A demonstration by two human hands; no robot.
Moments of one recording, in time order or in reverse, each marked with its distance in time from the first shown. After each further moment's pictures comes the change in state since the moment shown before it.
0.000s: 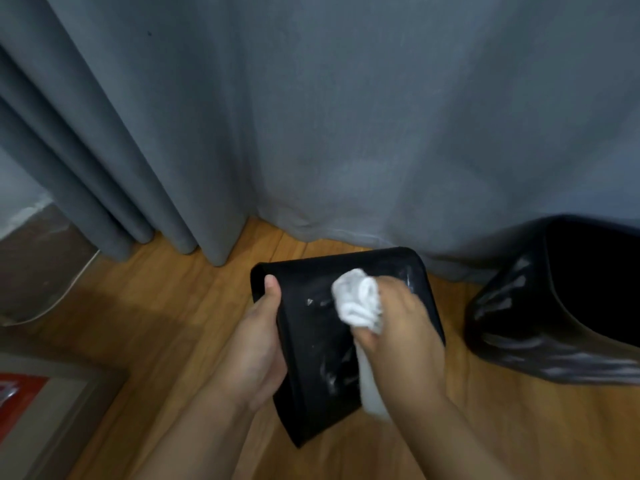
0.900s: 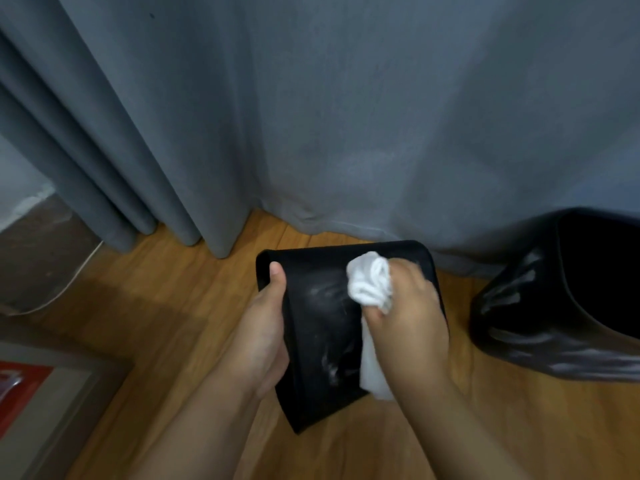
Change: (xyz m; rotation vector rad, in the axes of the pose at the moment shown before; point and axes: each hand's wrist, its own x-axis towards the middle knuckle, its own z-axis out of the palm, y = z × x) left_hand 0.004 0.003 -0.002 0.066 0.043 -0.010; right_hand 0.010 0.000 0.009 -0.024 0.103 0.060
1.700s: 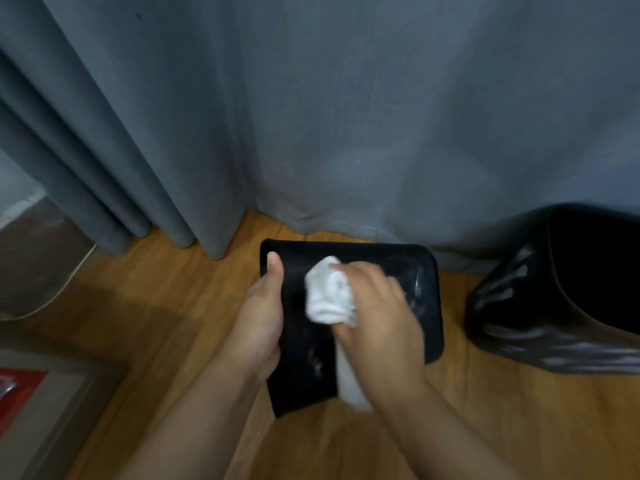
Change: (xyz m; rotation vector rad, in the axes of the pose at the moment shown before) left_hand 0.011 0.004 0.006 0.135 0.111 0.099; right_hand -0.011 -0.016 -0.001 -0.033 -0.085 -0.199
